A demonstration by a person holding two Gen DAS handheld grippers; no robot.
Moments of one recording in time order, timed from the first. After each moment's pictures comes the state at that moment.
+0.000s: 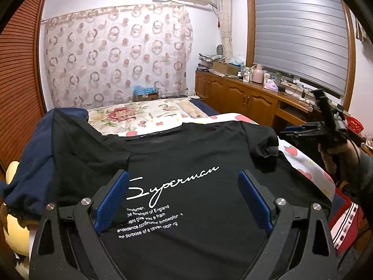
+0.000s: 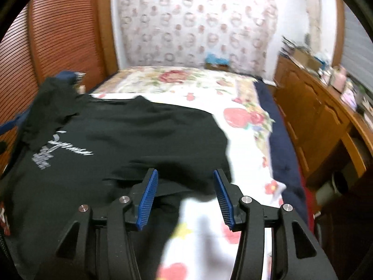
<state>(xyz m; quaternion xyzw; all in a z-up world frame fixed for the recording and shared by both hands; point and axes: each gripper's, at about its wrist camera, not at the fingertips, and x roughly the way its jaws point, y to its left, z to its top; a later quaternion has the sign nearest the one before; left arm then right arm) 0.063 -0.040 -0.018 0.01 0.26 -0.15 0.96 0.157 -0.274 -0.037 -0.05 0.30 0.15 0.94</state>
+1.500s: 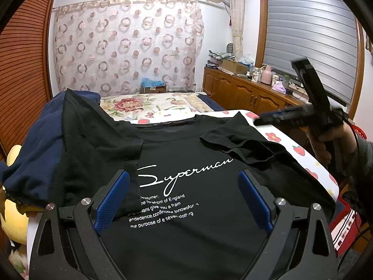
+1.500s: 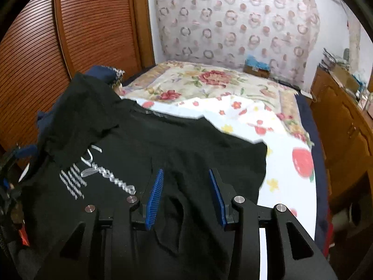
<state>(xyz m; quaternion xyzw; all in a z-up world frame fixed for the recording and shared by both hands) 0.066 -0.014 -0.029 -0.01 0.27 -0.13 0.95 0.195 -0.238 -0.034 -0.09 0.31 0.25 0.91</state>
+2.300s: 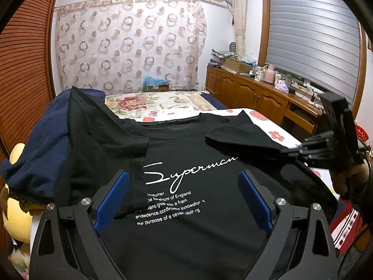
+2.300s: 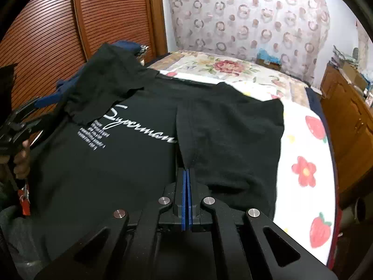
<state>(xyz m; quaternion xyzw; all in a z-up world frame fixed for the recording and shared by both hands) 0.065 -0.003 -0.033 -0.02 0.28 -0.12 0.95 0.121 -0.242 -0.065 -0.11 0.33 0.29 0.89</state>
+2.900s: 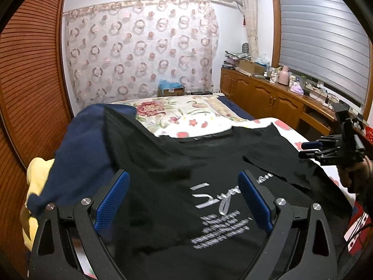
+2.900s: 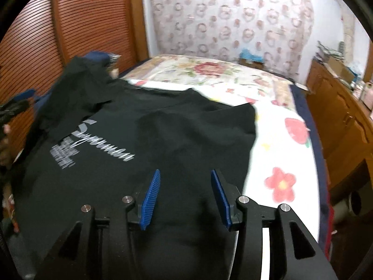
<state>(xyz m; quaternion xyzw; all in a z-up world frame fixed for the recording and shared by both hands) 0.110 0.056 -0.006 0.00 0.28 -0.08 0.96 0.176 -0.269 -0.055 -0.09 0.32 0.23 0.92</state>
